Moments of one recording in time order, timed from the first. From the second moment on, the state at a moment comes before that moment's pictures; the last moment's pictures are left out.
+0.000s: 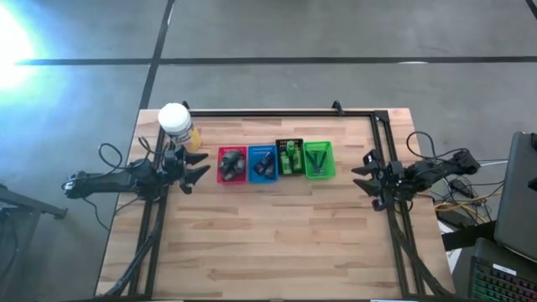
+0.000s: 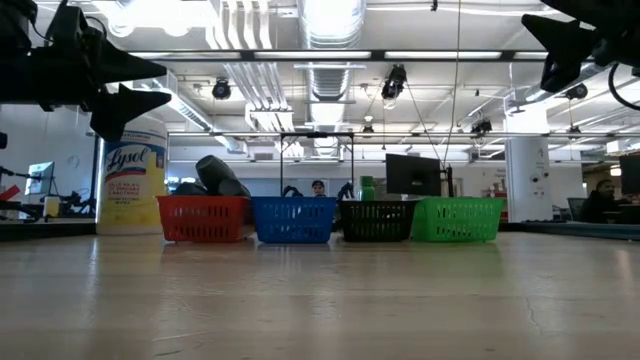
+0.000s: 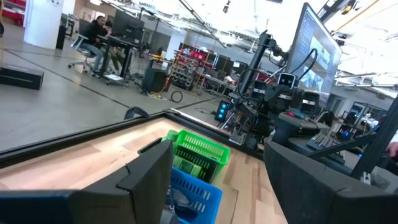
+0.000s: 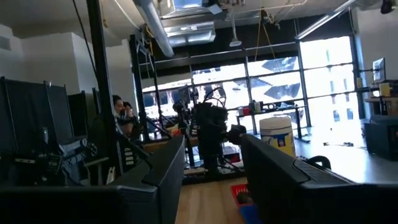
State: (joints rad) left arm 0.00 0.04 0.01 0.11 -0.33 -0.31; right arm 0.37 0.01 0.01 0.37 0.37 0.05
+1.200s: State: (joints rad) left arm 0.00 0.04 0.01 0.11 -0.33 -0.31; right arm -0.04 0.00 0.01 0.09 0.00 0.18
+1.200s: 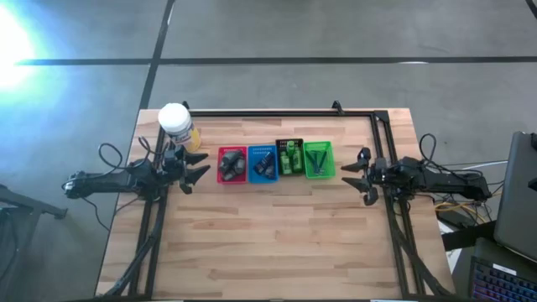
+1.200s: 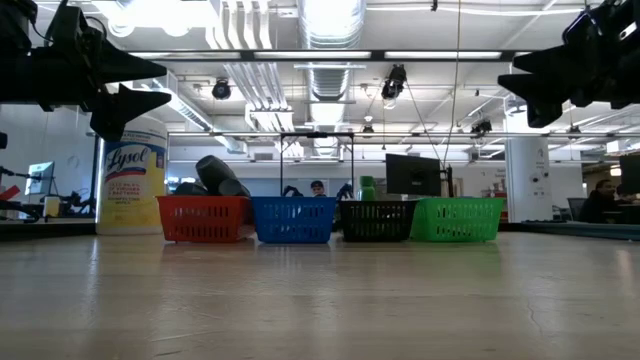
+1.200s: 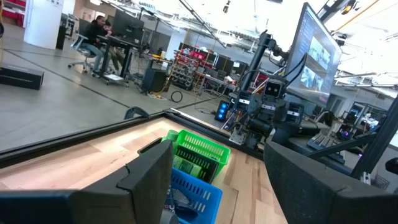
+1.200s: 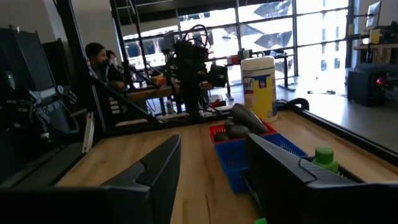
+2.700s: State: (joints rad) left arm 0.01 0.00 0.01 0.05 -0.23 -0.10; right arm -0.04 0.01 0.01 0.08 0.00 0.18
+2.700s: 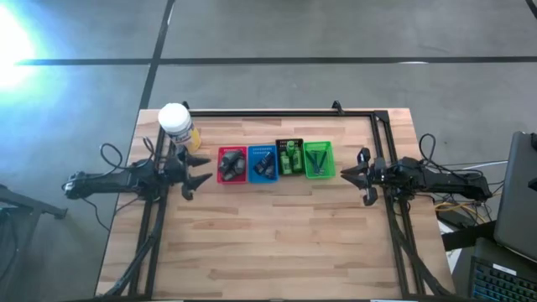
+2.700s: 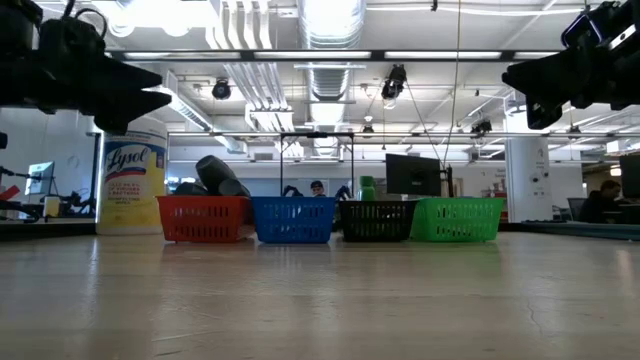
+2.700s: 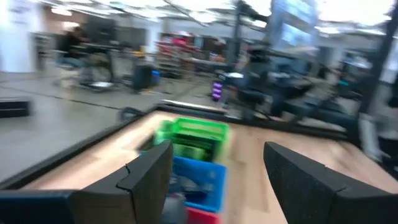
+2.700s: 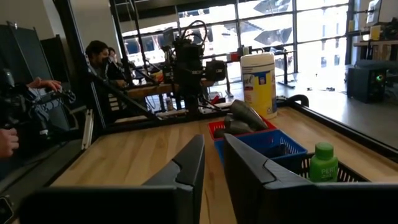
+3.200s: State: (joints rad) left arm 0.05 0.00 0.01 0.02 0.03 -0.02; right arm -0.04 0.01 0.01 0.08 0.00 0.18
